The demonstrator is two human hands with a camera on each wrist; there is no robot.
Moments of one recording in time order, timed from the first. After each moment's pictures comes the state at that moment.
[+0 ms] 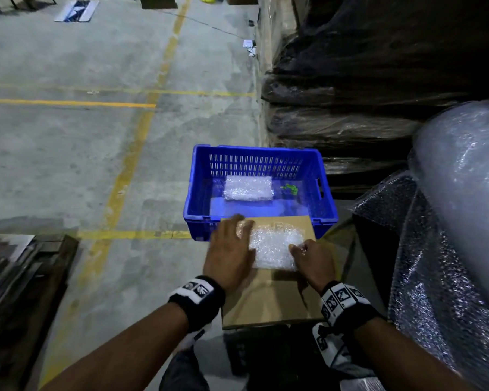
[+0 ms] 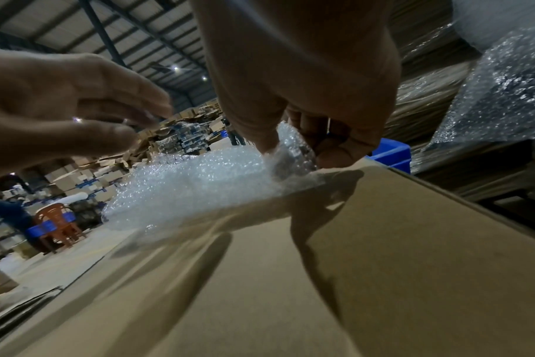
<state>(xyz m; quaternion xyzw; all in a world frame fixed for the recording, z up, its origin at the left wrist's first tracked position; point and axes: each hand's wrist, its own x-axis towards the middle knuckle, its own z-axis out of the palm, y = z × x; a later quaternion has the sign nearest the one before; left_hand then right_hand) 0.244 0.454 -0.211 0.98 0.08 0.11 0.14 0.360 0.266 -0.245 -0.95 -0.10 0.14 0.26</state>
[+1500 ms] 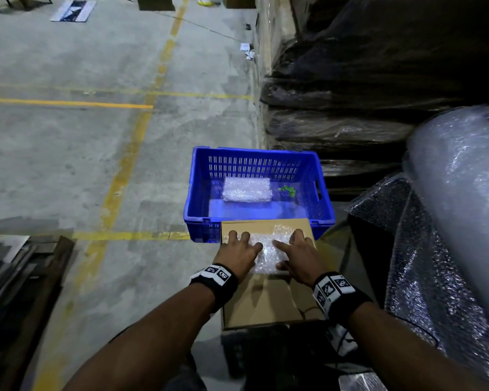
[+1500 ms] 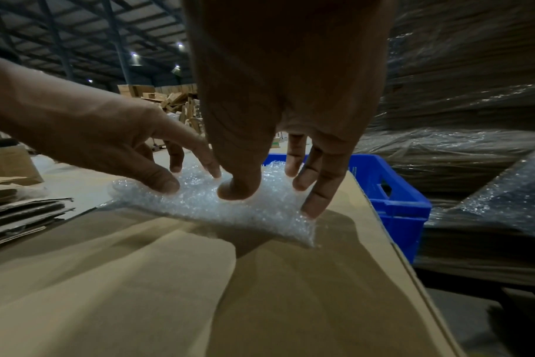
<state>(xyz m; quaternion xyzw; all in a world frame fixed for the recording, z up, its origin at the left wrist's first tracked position) 0.265 0.454 -0.226 0.99 0.03 -0.16 0.05 0.357 0.281 -0.232 -0.93 -0.32 0.20 0.02</state>
